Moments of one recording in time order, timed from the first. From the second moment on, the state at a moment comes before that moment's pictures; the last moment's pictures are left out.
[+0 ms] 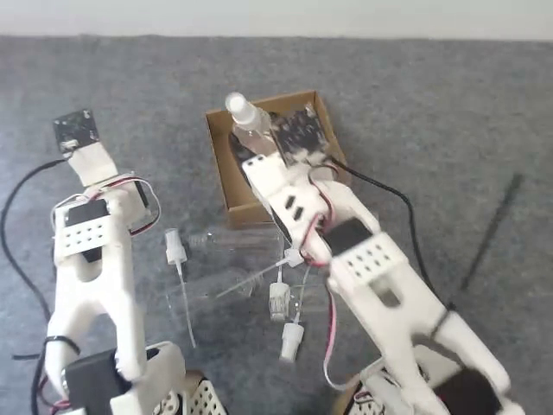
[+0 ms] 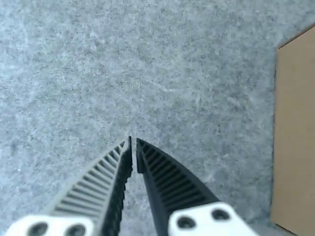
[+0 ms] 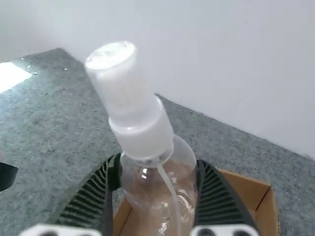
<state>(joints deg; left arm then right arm) -23.6 -18.3 47.4 41.1 10.1 -35.5 -25.2 42.8 5.8 2.2</state>
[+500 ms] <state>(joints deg) -23.6 -18.3 47.7 41.1 10.1 -35.5 10.2 17.8 -1.4 -0.3</state>
